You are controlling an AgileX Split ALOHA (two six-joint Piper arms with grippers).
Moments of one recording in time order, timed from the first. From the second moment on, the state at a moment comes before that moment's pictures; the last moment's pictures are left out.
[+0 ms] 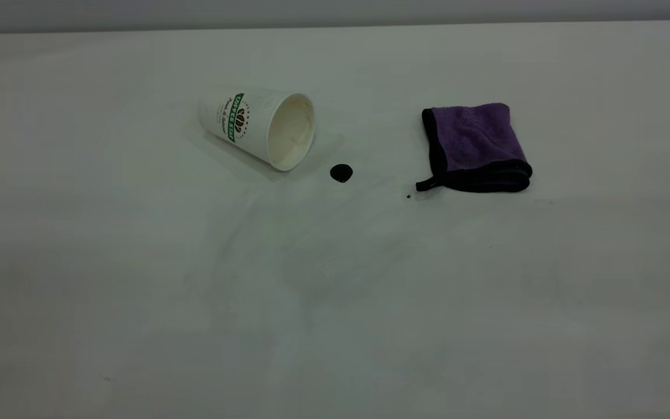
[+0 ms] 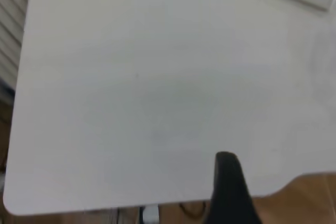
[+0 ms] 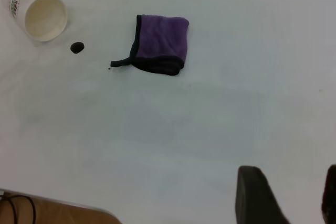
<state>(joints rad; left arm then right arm) 0.02 0.18 -0.56 0.00 1.08 0.11 0.10 -0.02 -0.47 0.09 1.14 -0.04</state>
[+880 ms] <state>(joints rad) -0.29 1.47 -0.92 -0.05 0.52 0.18 0.10 -0.02 -0.47 0.09 1.14 -0.04</state>
